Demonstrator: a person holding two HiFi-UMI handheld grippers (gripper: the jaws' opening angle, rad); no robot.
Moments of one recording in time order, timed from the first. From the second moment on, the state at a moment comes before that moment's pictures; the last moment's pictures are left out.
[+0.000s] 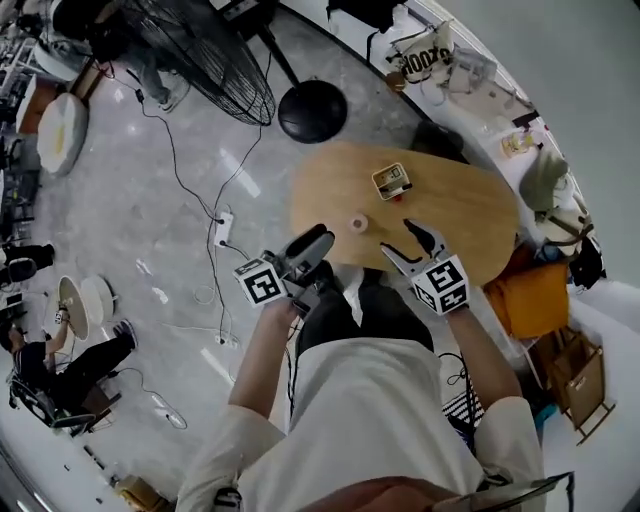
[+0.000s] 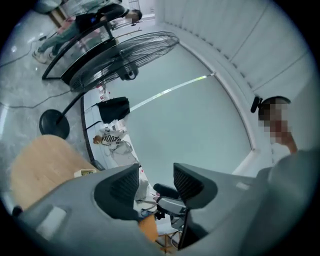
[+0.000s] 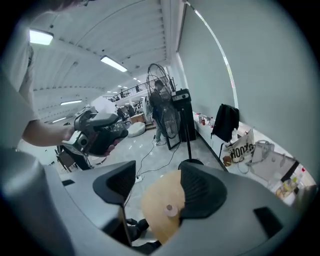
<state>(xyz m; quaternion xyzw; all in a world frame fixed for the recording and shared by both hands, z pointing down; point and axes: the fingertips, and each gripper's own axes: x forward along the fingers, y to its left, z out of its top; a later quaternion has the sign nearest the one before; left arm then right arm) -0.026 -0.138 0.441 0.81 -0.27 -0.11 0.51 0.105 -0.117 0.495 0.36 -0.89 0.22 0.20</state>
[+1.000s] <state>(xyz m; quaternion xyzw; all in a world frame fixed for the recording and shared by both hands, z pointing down) -0.138 0.001 0.305 0.92 -0.33 0.05 0.22 0.032 0.024 0.326 0.49 -0.84 0.09 0.21</state>
